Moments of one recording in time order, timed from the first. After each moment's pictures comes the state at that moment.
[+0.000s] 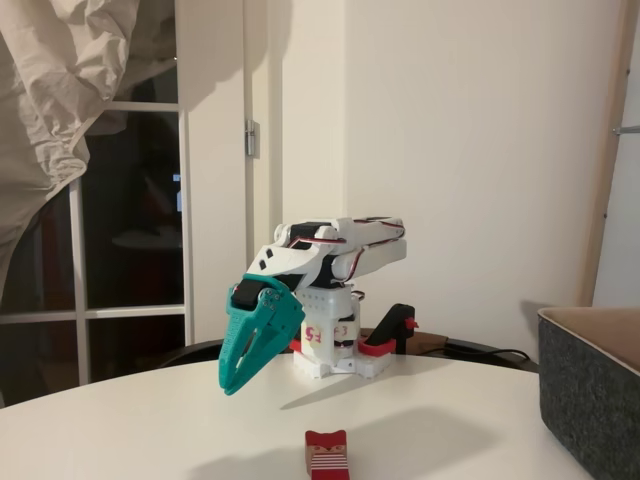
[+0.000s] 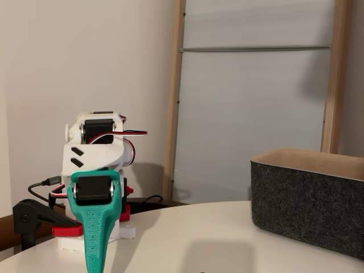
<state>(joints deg) 46.7 179.5 179.5 46.2 85.2</state>
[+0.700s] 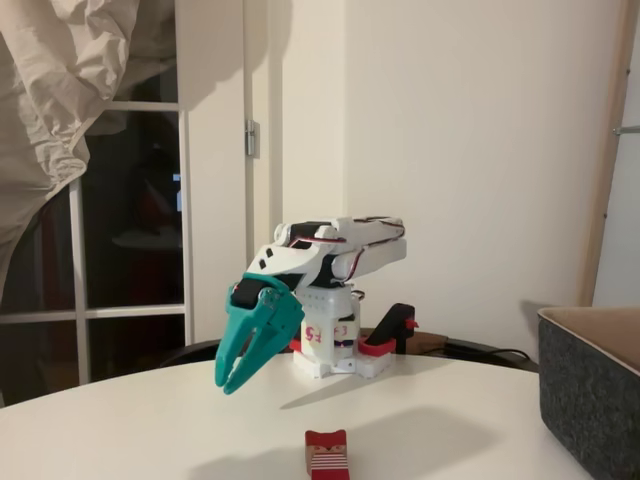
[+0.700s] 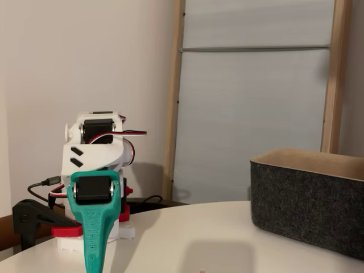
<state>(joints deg) 46.7 179.5 178.6 45.9 85.4</state>
